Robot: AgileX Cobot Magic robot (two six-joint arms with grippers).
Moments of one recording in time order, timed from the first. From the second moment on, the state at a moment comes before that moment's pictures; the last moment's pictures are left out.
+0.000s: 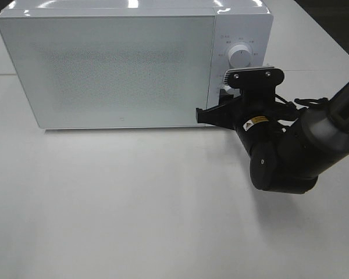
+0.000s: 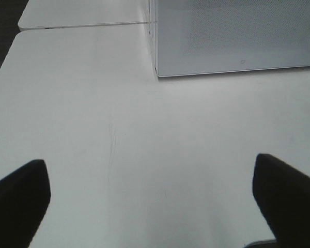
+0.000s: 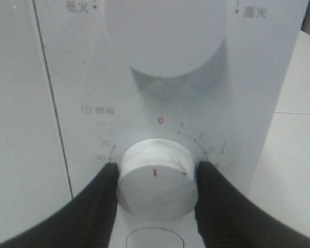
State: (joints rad) left arm -0.03 0.00 -0.50 -0.07 1.04 0.08; right arm 0.58 2.08 -0.74 0.59 -1.22 -0.22
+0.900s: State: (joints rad) left arm -0.03 0.00 -0.50 -0.07 1.04 0.08; right arm 0.58 2.08 -0.74 0.58 -1.22 0.14
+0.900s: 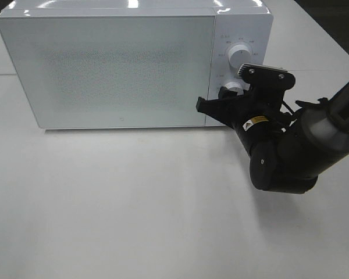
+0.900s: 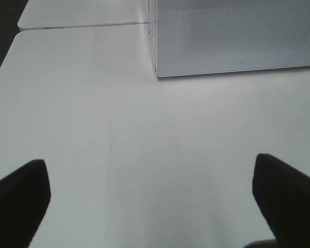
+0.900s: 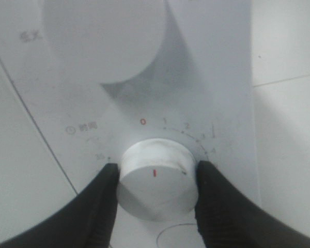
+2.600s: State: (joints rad) left arm -0.03 0.00 -0.50 -0.08 1.04 0.08; right arm 0.57 2.09 -0.74 0.58 -1.24 1.58
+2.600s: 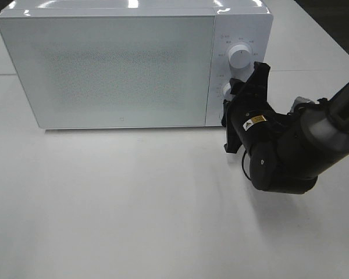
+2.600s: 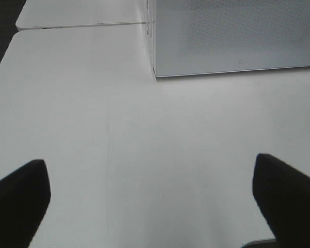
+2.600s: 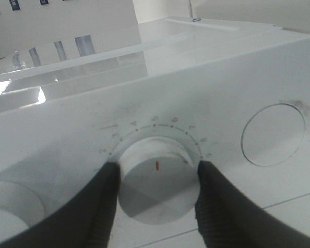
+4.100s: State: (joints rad) left arm -0.03 0.00 -0.50 -0.08 1.04 0.08; right arm 0.58 1.68 -0.54 0.45 -0.70 0.57
